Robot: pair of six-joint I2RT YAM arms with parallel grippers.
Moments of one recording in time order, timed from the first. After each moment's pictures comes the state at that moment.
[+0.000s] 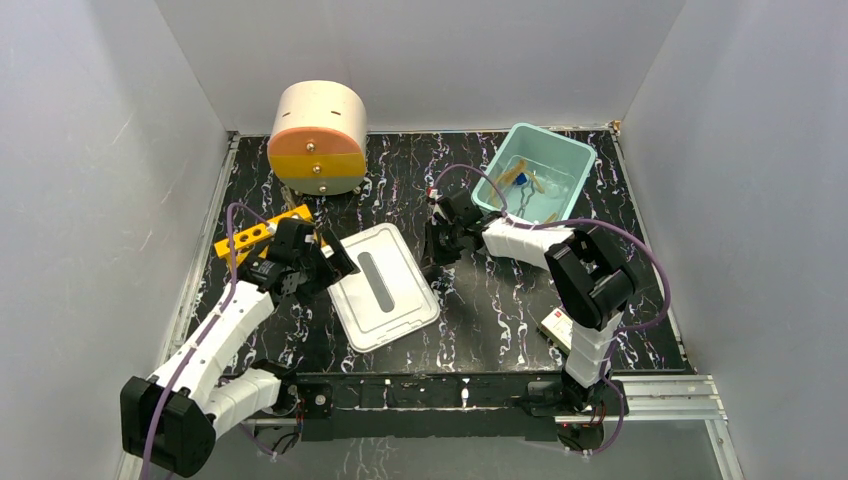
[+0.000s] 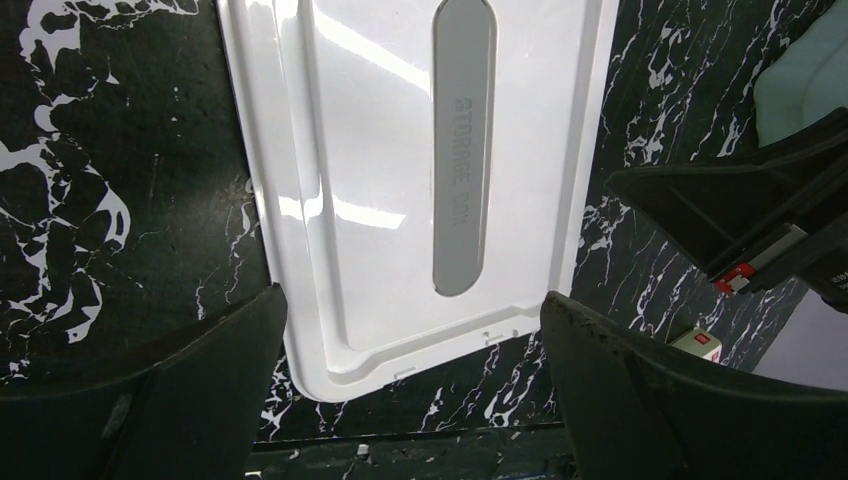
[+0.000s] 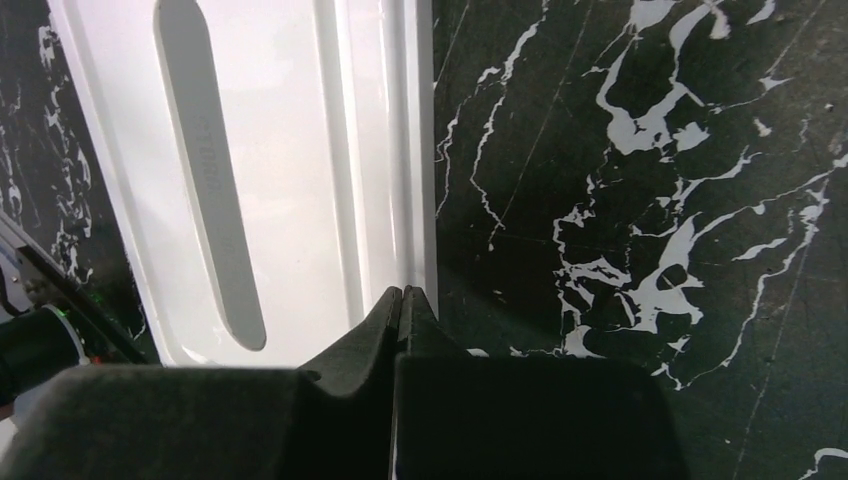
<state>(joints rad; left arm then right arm) -0.35 1.01 0.77 -0.72 0.02 -0.86 0.70 1.85 1.15 -0.22 -0.34 0.49</state>
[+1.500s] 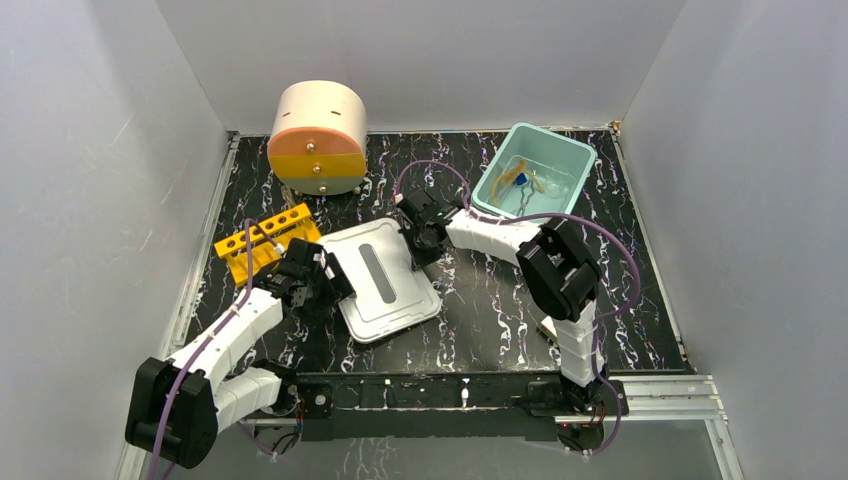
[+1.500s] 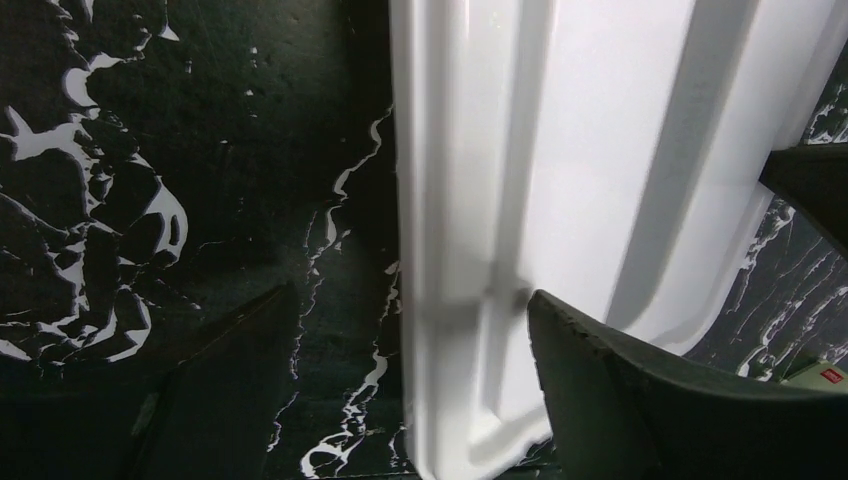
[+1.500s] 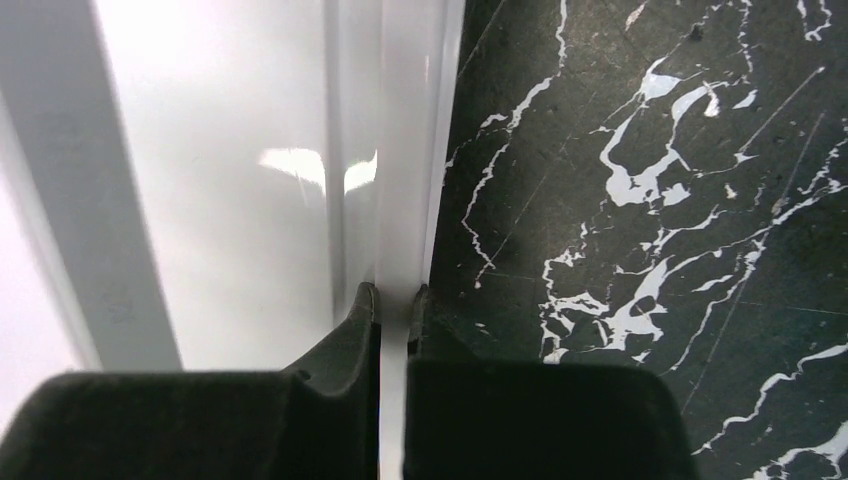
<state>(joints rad) -0.35 1.05 0.58 -0.61 -0.02 -0.83 0.84 2.02 1.47 -0.55 -0.02 0.33</state>
